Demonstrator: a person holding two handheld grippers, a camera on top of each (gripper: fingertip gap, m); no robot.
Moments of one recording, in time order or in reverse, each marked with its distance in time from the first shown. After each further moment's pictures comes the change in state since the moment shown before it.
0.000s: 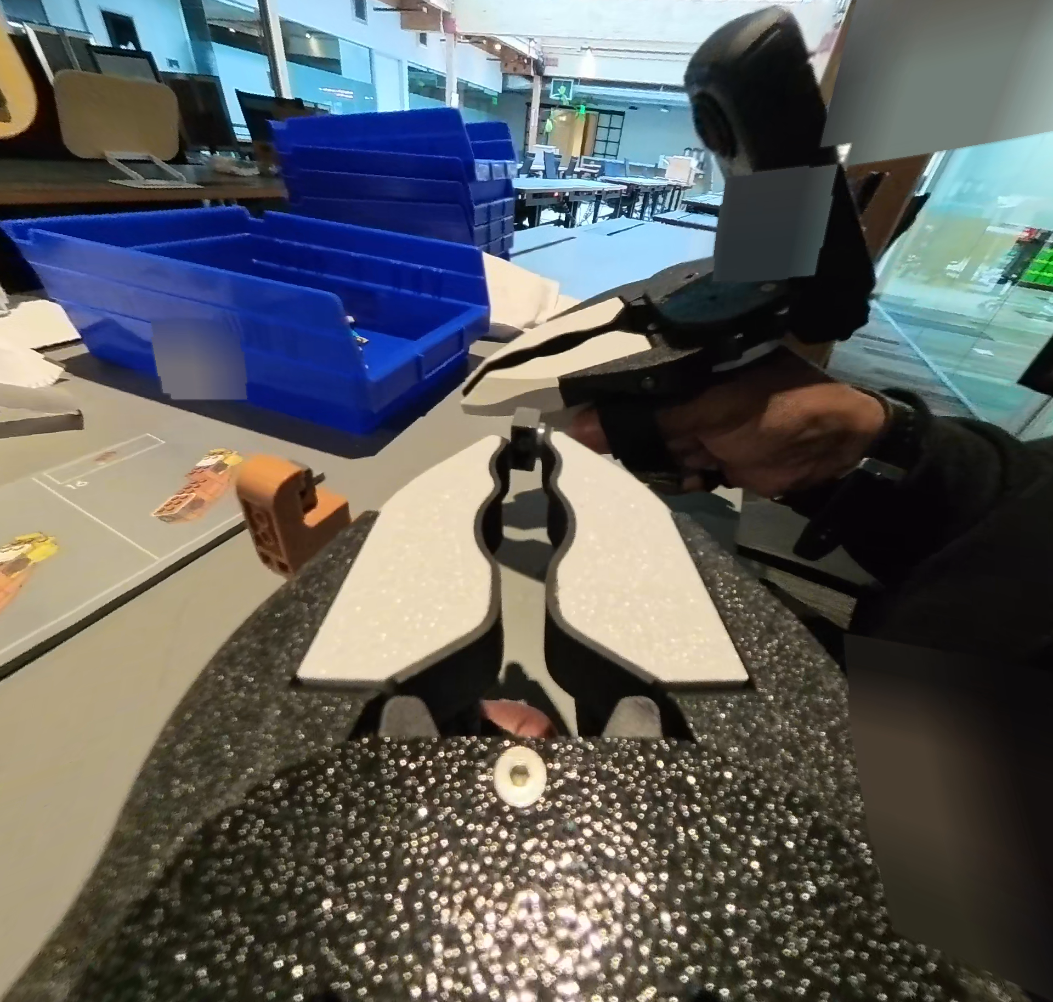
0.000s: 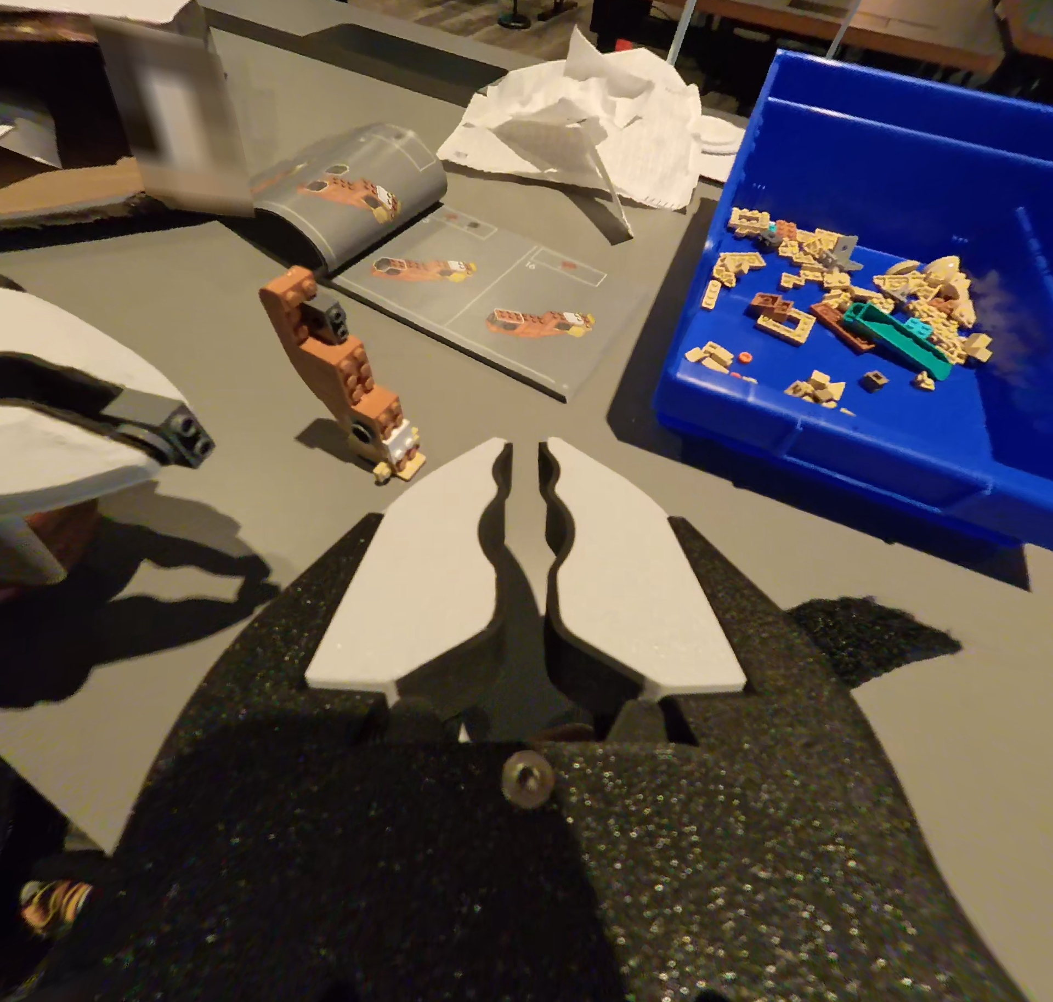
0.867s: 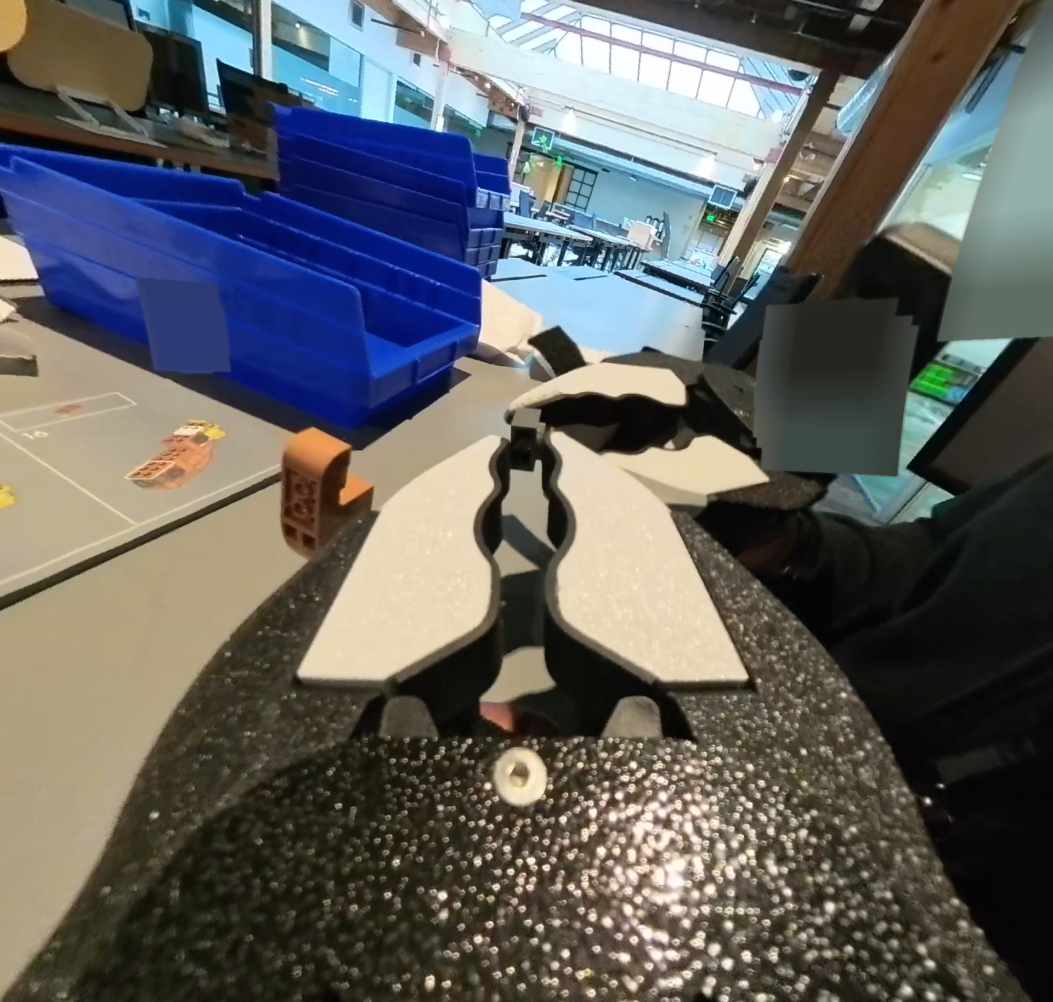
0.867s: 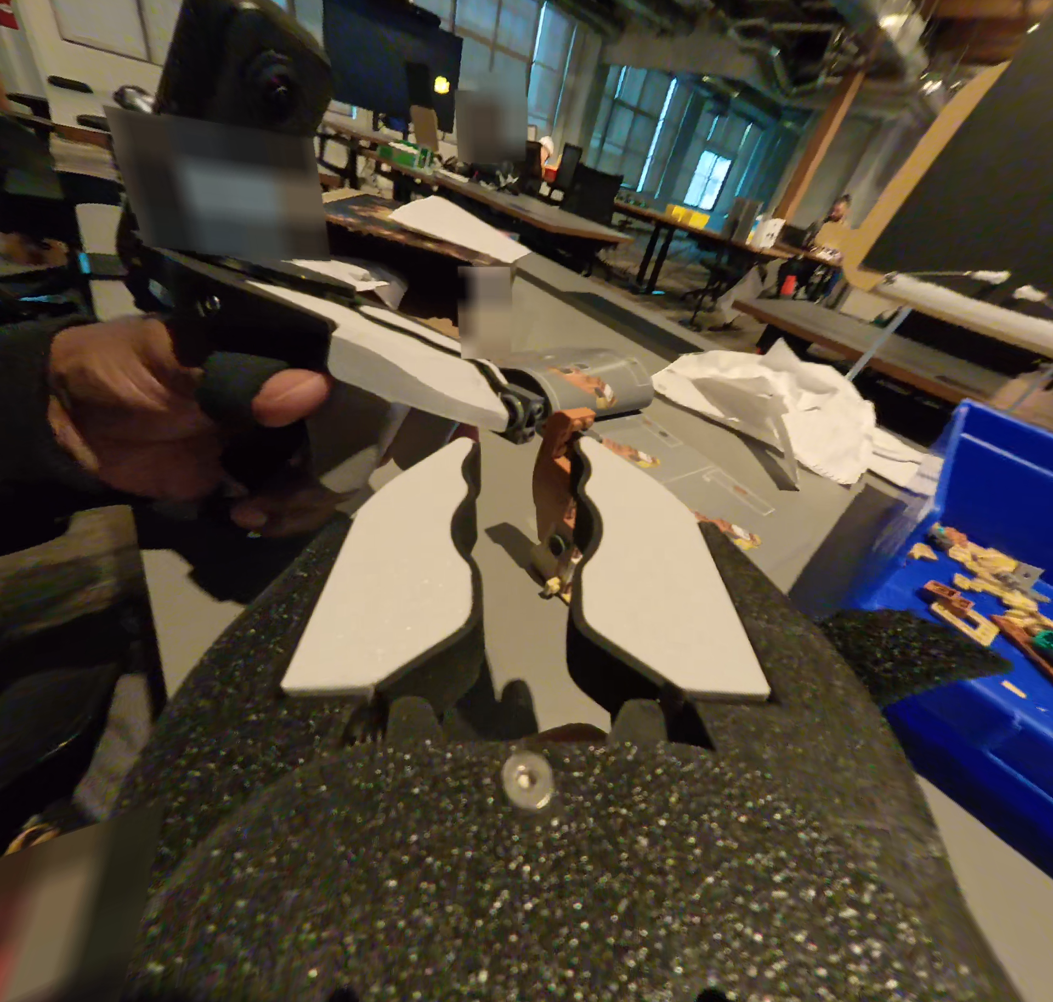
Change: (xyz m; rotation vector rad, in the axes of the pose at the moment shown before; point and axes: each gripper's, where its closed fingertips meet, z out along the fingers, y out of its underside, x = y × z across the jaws) left arm -0.015 -0.007 -0.012 0.057 0.049 -0.187; right arm -0.087 -0.031 -0.023 0.427 -0.334 -0.252
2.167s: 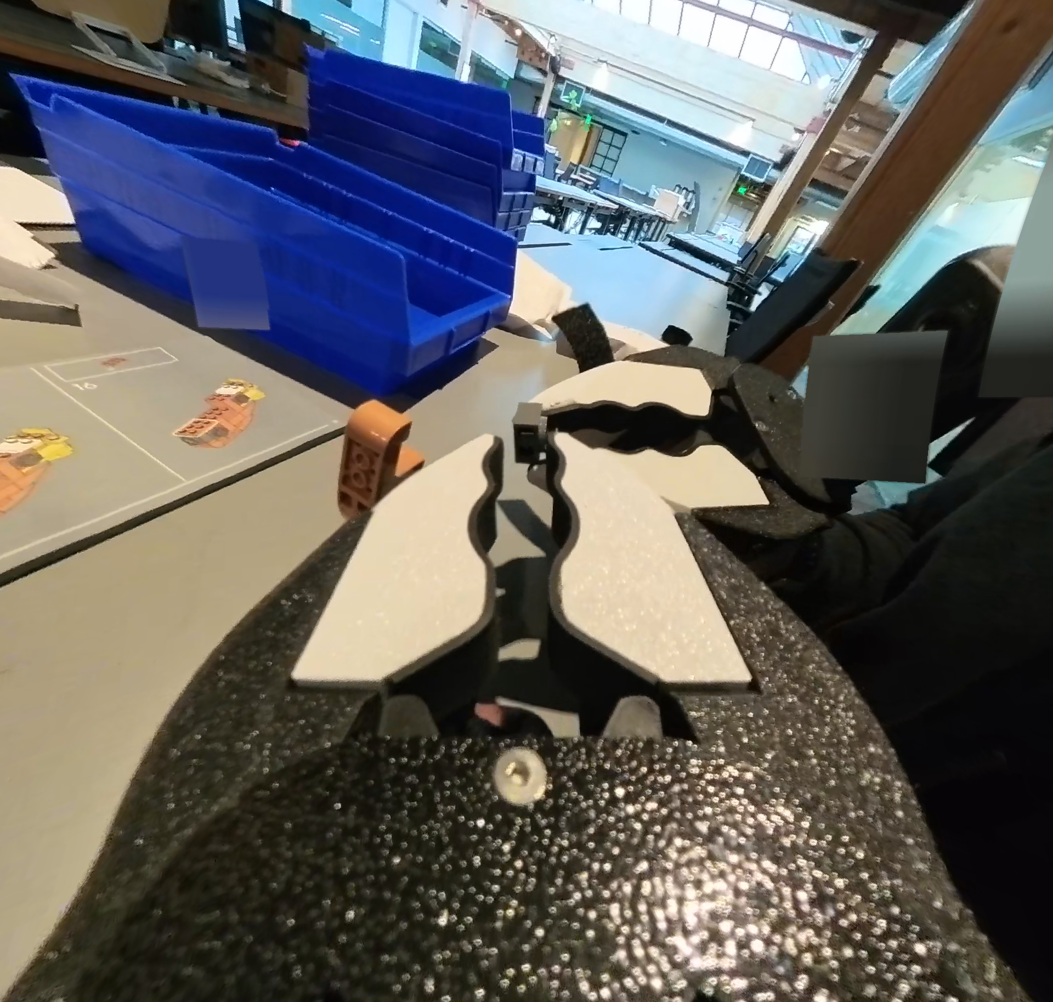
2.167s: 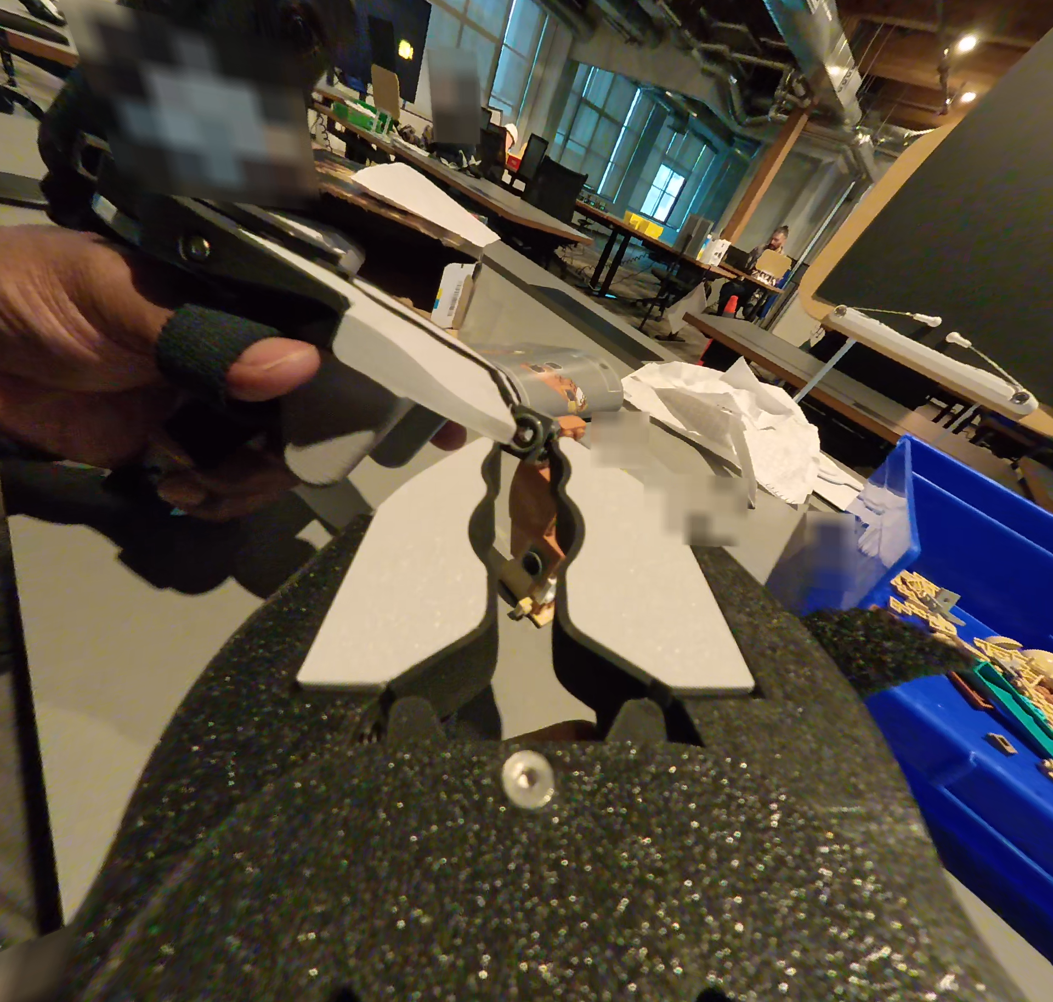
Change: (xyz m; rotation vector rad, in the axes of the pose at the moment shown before) left arm -0.019 0.003 -0.005 -0.063 -0.045 -0.040; right arm 0.002 0.007 0.020 -0.022 0.064 -0.121
